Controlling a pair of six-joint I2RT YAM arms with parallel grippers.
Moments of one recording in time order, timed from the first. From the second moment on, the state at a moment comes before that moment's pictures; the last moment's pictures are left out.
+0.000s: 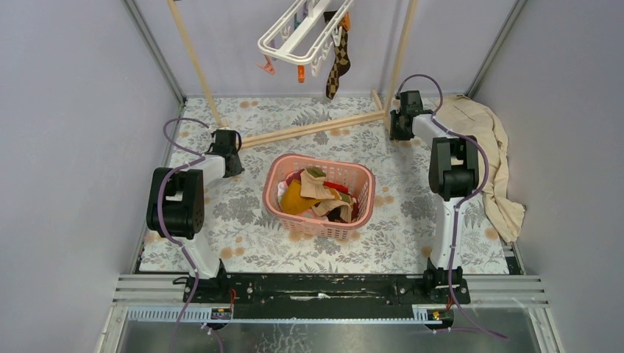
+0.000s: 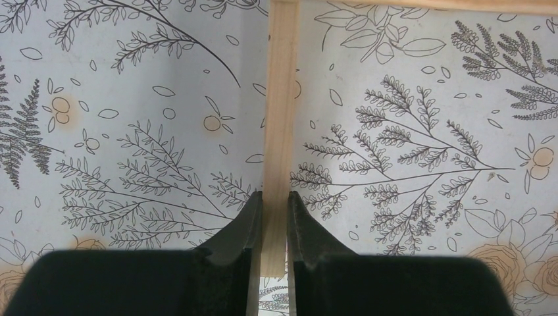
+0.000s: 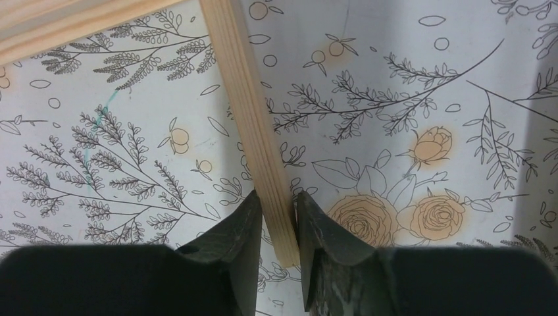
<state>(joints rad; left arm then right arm) -0.02 1.77 0.98 -0.15 -0.20 -0.30 0.08 2.27 1.73 -0.41 0.01 0.12</state>
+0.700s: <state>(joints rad) -0.02 1.77 0.98 -0.15 -0.21 -0.28 0.09 2.00 1.29 -0.23 0.04 0.17</state>
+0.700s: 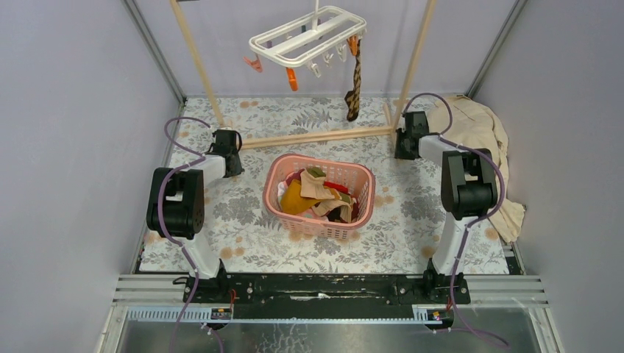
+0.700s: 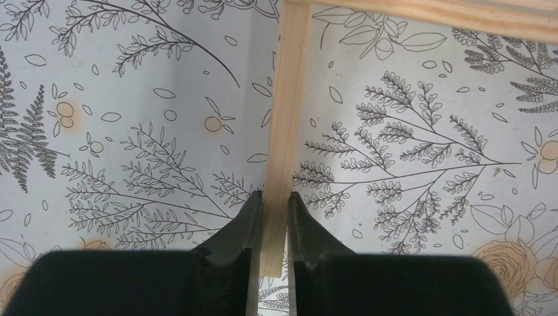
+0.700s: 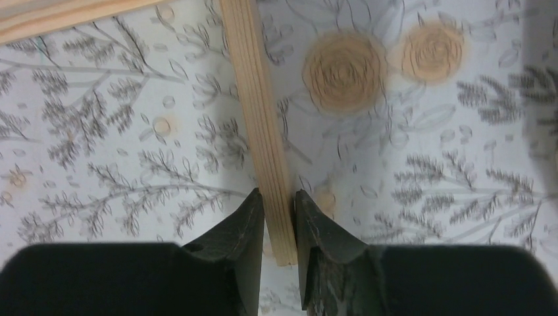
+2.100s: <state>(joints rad) -0.12 1.60 0.88 -0.20 -0.26 -0.35 0.14 1.57 0.77 -0.18 0.11 0.28</state>
